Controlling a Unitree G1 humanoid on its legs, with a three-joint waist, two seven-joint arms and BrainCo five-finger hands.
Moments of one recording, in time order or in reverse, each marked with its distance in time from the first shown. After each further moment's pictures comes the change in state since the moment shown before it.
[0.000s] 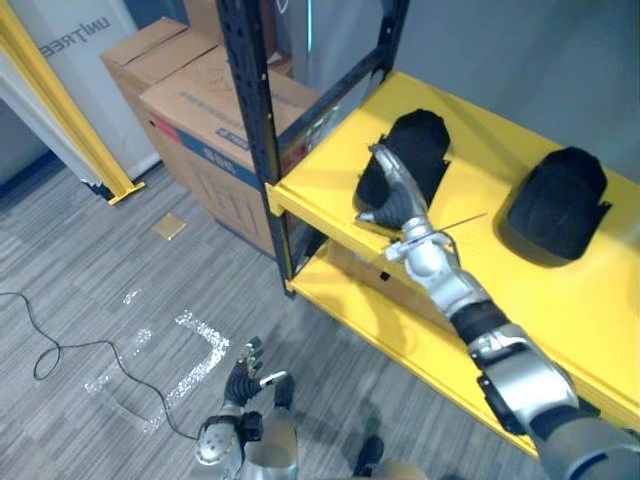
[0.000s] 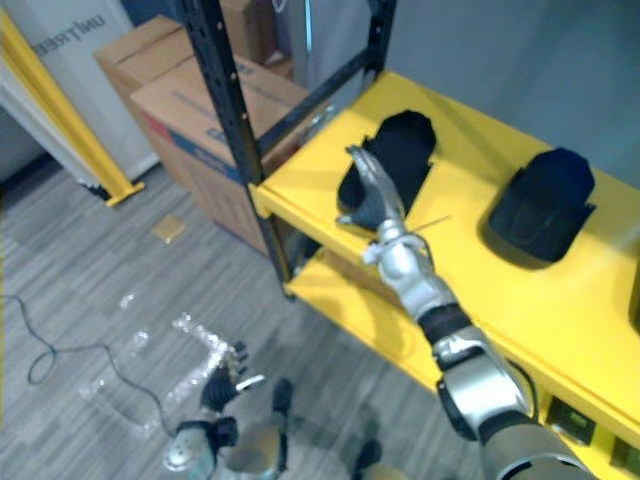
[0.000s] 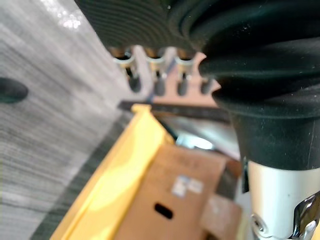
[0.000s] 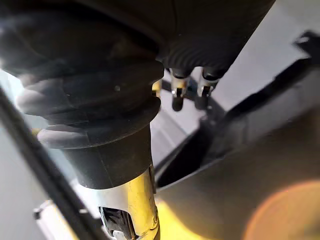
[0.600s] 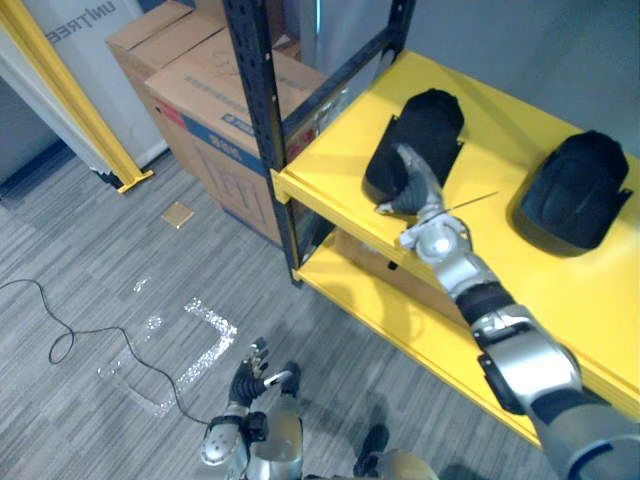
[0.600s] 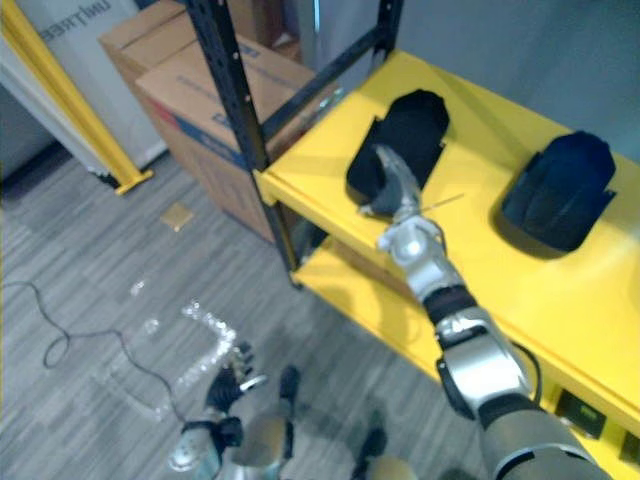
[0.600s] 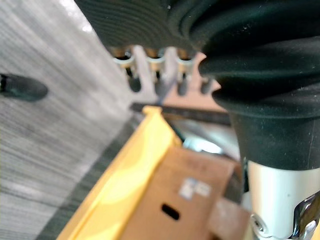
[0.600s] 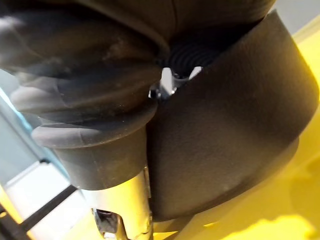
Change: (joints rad) left arm -0.003 0.000 -0.027 -0.001 -0.013 0.000 0.004; right arm -0.071 -0.001 -0.038 0.070 -0.008 0.192 0.029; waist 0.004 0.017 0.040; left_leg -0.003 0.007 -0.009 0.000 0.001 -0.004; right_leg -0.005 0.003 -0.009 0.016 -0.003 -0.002
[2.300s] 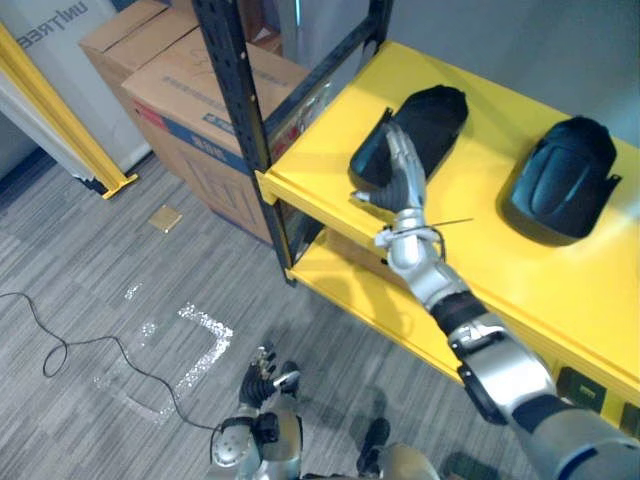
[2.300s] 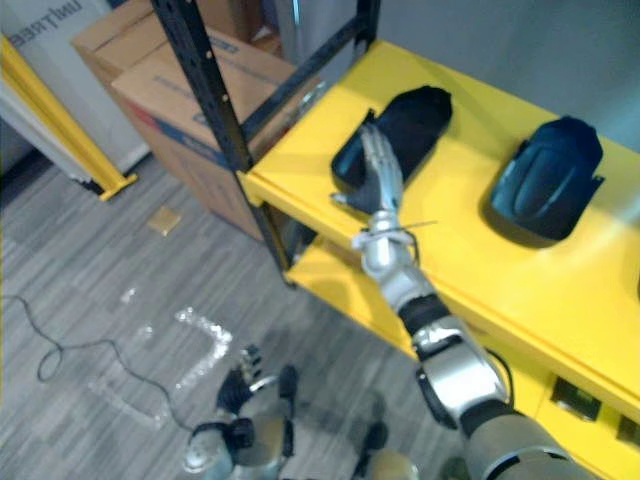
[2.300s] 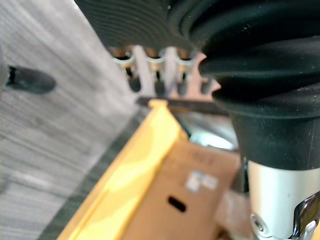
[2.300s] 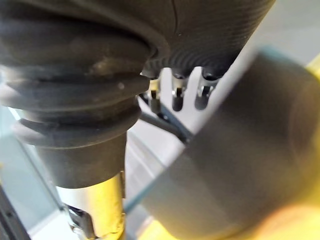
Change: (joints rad) left arm 0.003 -0.023 -0.075 0.001 -0.029 0.000 0.074; right arm 0.060 0.116 0.022 -0.074 -0.078 -0.109 -0.325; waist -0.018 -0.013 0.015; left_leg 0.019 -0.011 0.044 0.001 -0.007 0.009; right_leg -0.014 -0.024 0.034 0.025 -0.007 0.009
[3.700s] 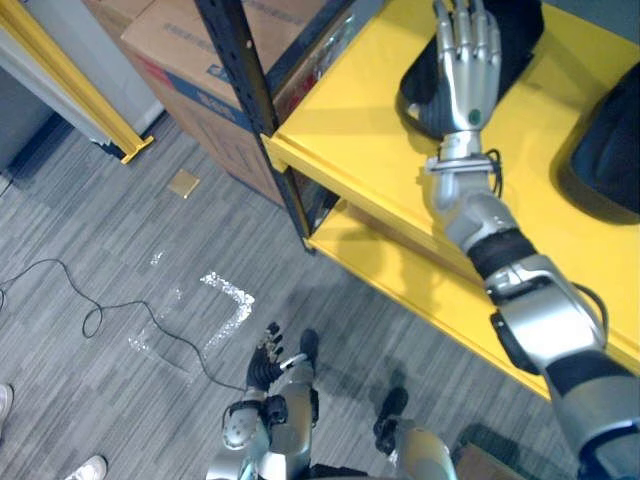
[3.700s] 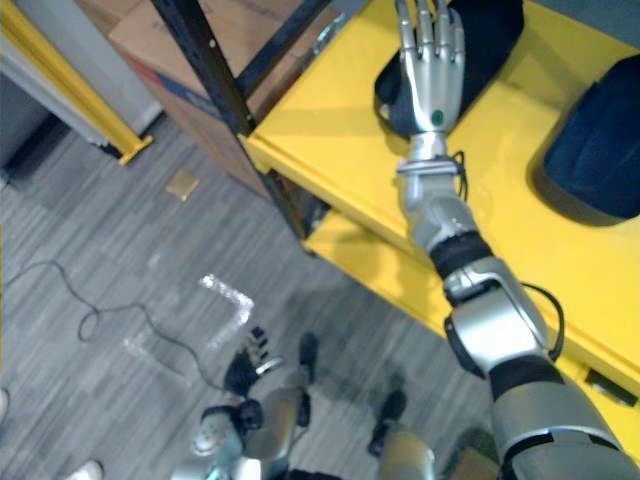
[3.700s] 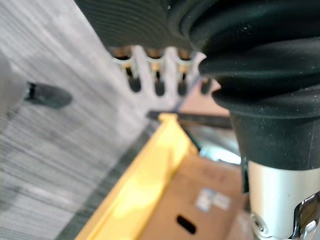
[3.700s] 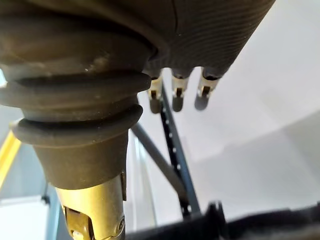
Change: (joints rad) left arm -0.057 0.001 -0.045 -0.053 -0.051 0.000 0.058; right arm -0.296 -0.200 0.105 0.079 -0.321 0.214 -0.285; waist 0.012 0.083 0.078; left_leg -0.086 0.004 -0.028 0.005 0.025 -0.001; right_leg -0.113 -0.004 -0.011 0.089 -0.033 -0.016
